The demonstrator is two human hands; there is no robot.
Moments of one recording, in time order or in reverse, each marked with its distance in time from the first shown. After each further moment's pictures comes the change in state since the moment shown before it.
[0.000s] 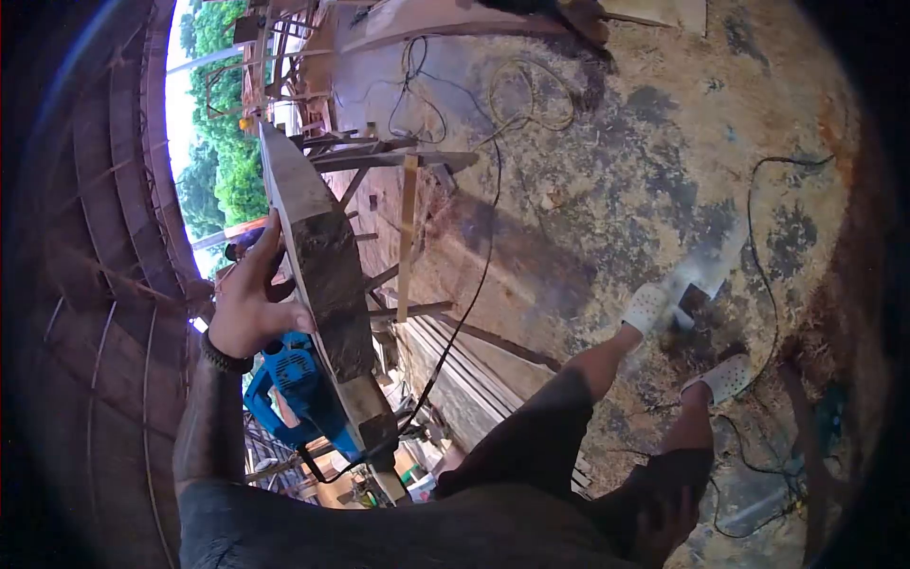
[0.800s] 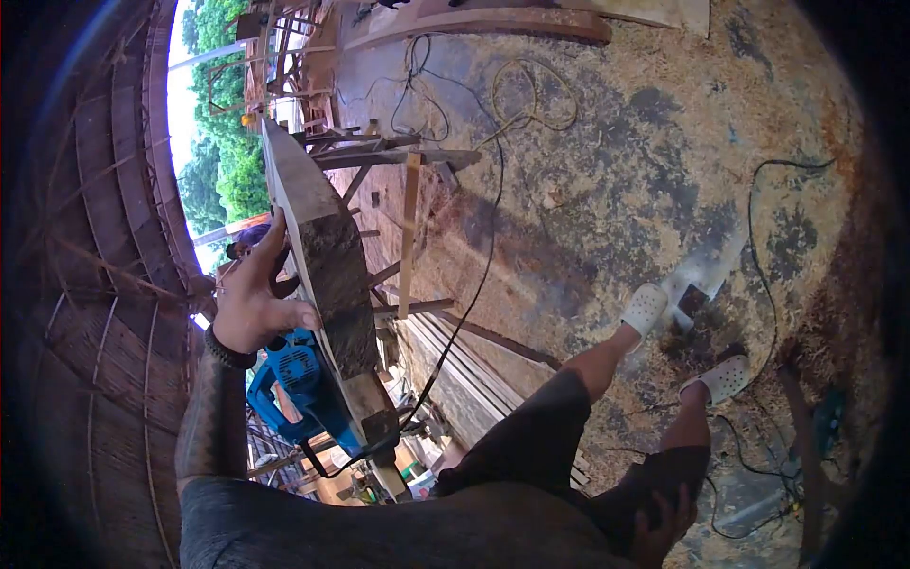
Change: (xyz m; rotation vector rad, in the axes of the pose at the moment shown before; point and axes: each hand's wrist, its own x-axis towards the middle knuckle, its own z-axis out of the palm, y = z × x) left_hand -0.001 0.002 -0.003 0.040 0.026 -0.024; right_hand 0.013 0.000 -0.001 0.098 0.159 -0.076
